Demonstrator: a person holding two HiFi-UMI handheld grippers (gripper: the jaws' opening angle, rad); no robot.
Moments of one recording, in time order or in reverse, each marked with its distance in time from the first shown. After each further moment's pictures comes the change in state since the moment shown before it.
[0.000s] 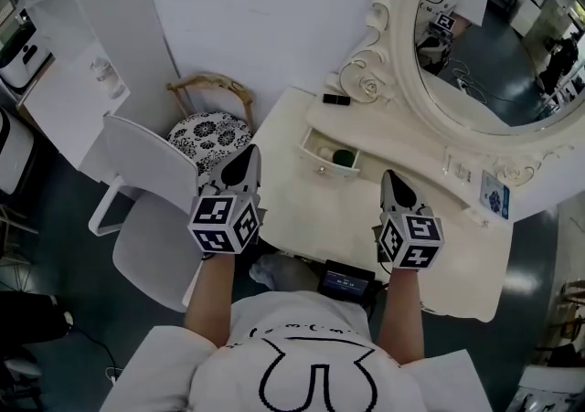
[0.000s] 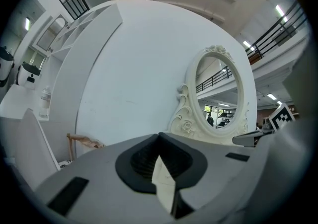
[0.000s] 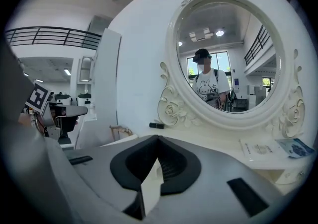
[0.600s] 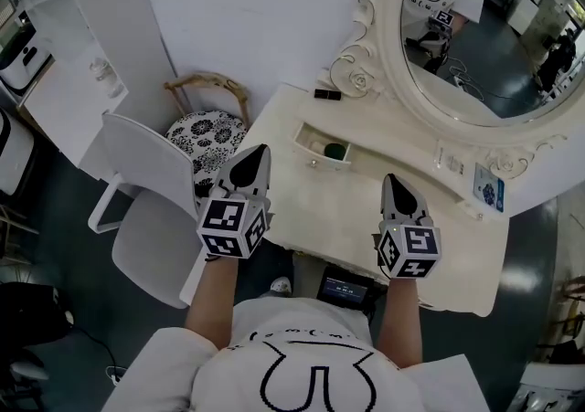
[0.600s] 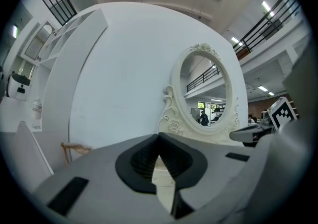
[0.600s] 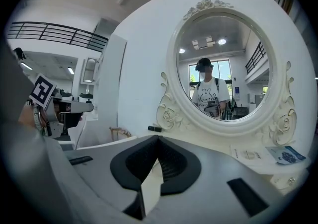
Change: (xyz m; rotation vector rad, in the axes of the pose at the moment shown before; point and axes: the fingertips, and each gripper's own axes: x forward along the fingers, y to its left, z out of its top) left arm -0.008 -0.054 0.006 0.106 -0.011 -0.063; right arm -0.040 -0.009 0.005 -0.054 -0.077 -0.005
